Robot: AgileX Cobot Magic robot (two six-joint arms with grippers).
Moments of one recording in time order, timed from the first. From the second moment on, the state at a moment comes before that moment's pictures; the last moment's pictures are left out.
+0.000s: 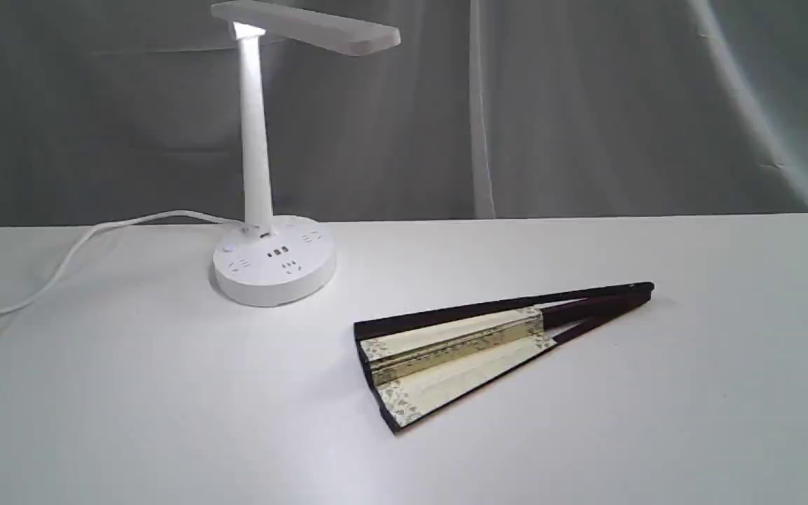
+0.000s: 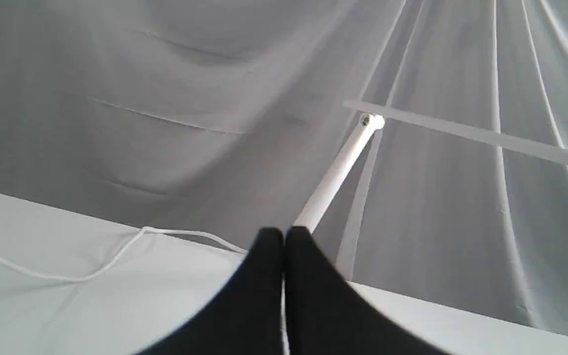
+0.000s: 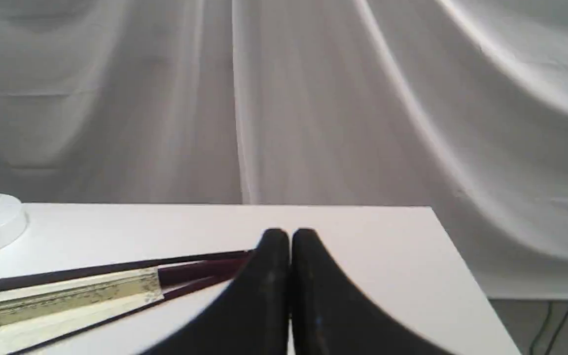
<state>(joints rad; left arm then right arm) -0.06 0.00 -0.41 0.01 0.47 -0.33 -0.02 0.03 -0.31 0.00 0.45 -0.01</state>
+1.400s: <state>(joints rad) -0.06 0.98 -0.78 -0.10 0.64 -0.02 -0.02 1.28 -1.01 0.21 0.65 -0.13</state>
